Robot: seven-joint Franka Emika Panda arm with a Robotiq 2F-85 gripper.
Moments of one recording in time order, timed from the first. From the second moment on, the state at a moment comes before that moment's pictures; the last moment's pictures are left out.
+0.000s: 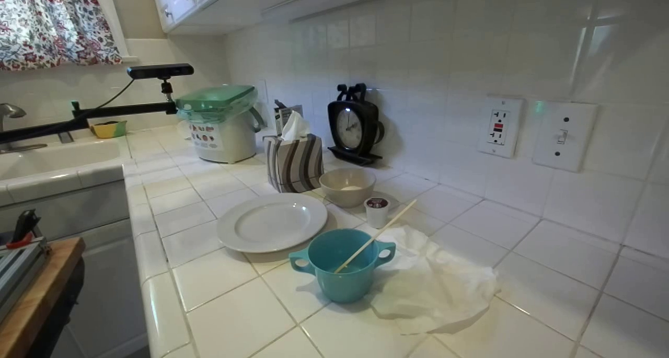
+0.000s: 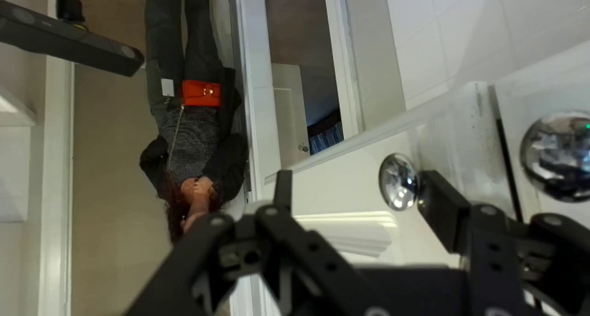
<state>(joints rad) -0.13 -0.38 0.03 -2.17 -1.08 2.28 1.55</state>
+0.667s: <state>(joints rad) -0.13 -0.36 0.03 -2.16 -1.11 2.31 1.56</state>
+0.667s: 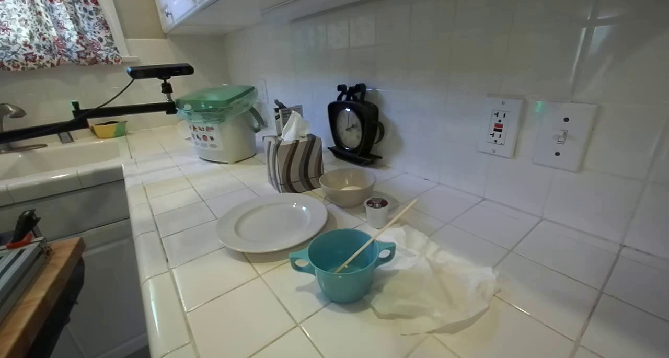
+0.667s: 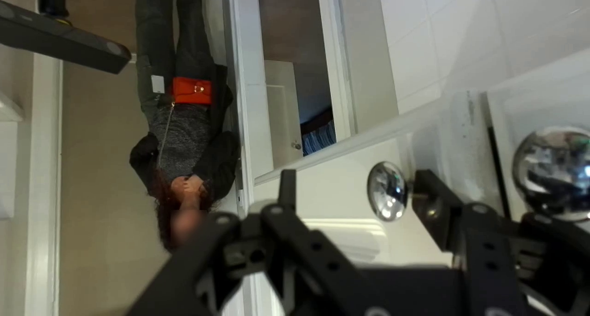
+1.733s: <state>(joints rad) -0.12 -0.35 0.02 -2.15 -1.11 2.36 1.57</state>
